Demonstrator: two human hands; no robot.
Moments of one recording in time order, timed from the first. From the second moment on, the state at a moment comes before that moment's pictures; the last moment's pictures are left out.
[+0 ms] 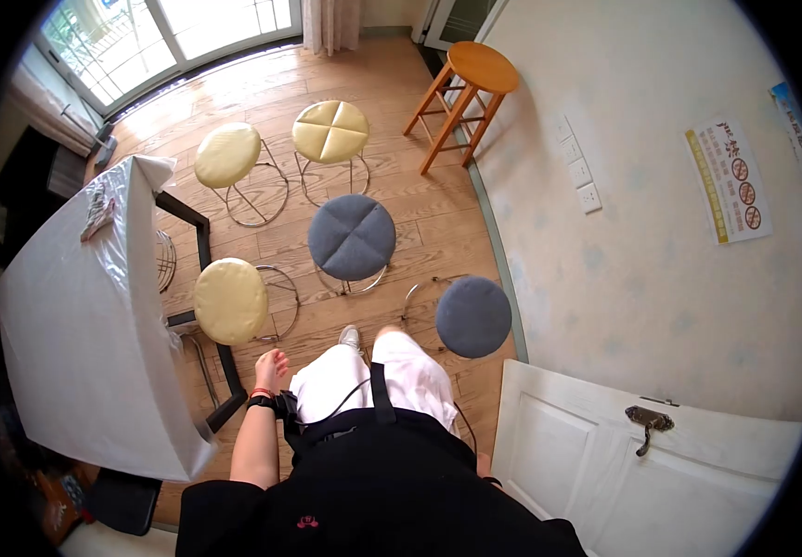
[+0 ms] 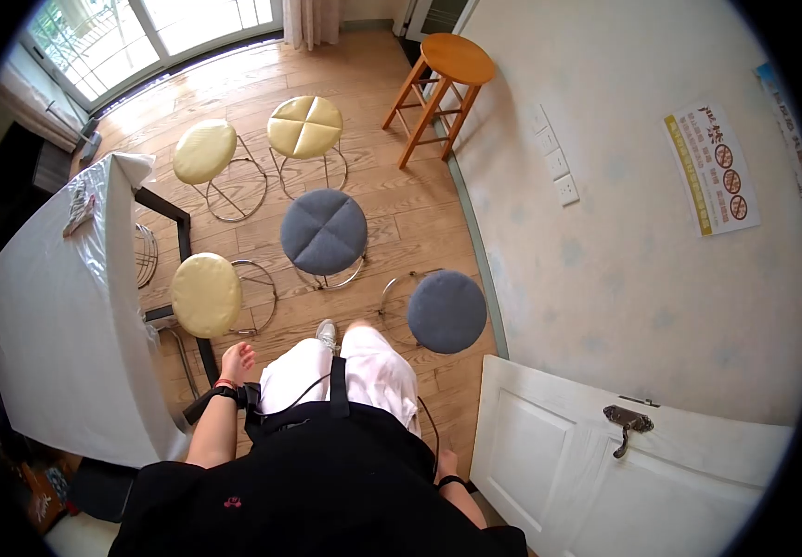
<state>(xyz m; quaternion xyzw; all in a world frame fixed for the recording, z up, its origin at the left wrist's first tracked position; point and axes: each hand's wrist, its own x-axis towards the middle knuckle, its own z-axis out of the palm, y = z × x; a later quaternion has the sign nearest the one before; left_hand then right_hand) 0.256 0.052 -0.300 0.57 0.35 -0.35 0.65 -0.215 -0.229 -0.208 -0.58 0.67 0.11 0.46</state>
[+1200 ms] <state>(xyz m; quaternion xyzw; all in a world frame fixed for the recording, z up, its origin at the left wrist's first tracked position) 0.261 0.036 -0.293 0.63 0.36 -0.44 0.53 -0.261 -0.183 -0.244 -0.37 0.76 0.05 0.53</state>
